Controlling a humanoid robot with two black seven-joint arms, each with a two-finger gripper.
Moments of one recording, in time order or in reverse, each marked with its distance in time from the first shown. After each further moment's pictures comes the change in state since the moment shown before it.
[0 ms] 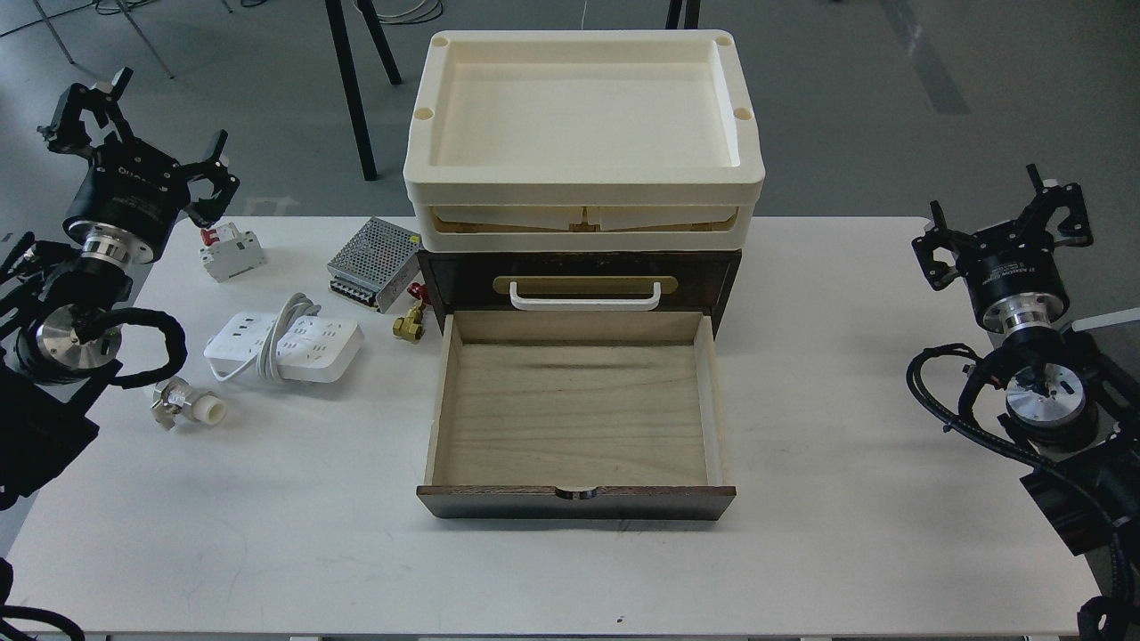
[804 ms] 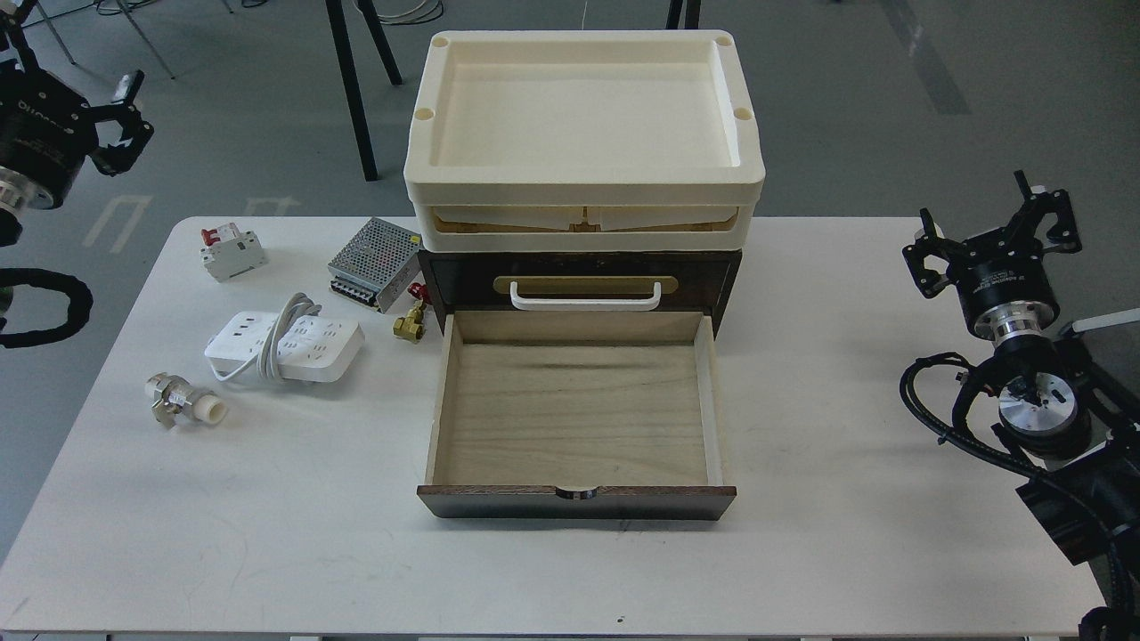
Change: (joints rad) left arm -0.123 0.207 0.031 -0.024 0.315 0.000 0.004; right arm -0.017 -0.001 -0.029 0.016 -0.006 -0.005 0.006
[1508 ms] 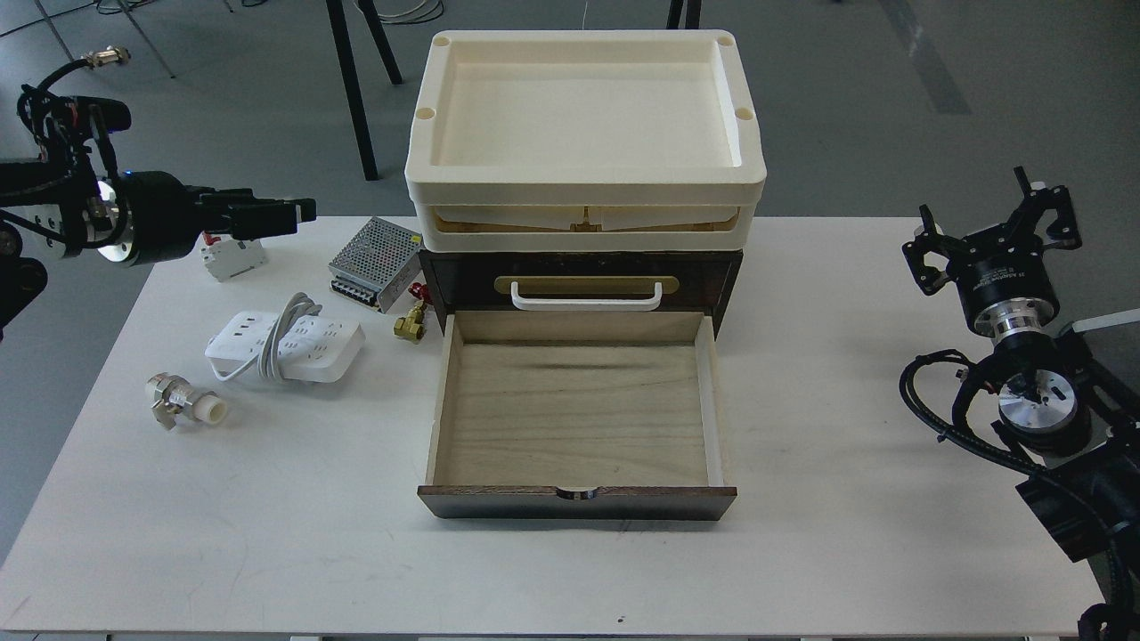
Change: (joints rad) left arm -0.028 0.087 0.078 -0.368 1.694 0.033 0.006; right arm 0.008 0.001 0.001 -0.003 -0.002 0.000 0.000
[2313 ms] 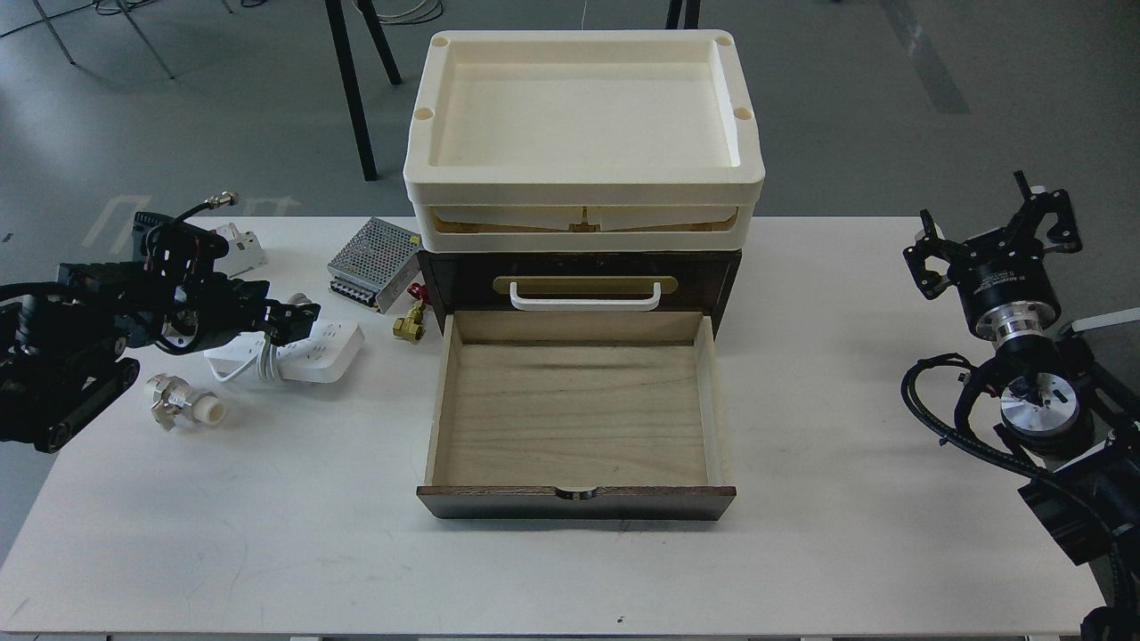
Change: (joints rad) left arm 0.031 -0.244 0.304 0.412 0.101 0.244 -0.008; right arm -0.005 -0.003 -0.003 -0.001 -0.002 -0.002 -0.003
